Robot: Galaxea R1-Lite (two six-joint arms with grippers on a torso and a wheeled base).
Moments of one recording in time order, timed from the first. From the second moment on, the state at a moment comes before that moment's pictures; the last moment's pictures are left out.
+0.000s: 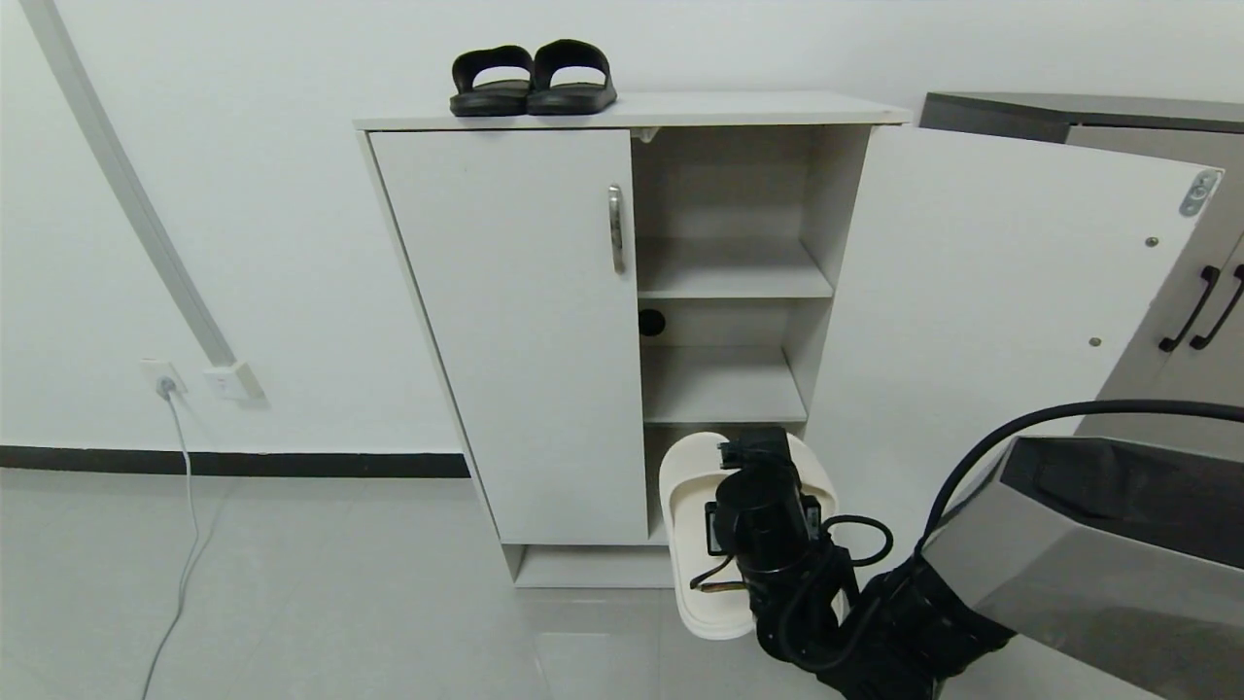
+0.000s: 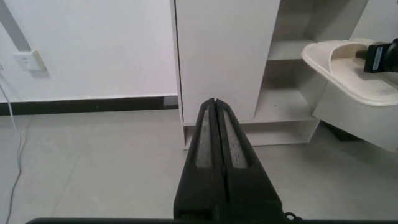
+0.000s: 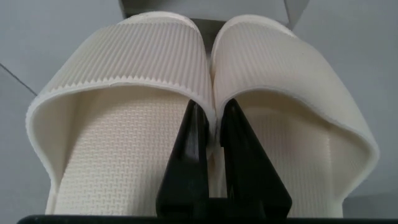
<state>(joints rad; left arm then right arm) 0.00 0.00 0.00 0.01 -0.02 0.01 0.83 2.24 -0.97 -0.93 -0.79 0.24</state>
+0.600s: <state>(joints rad) 0.00 0.00 0.00 0.01 -0.02 0.01 0.83 2.26 -0.97 -0.93 -0.80 0.24</state>
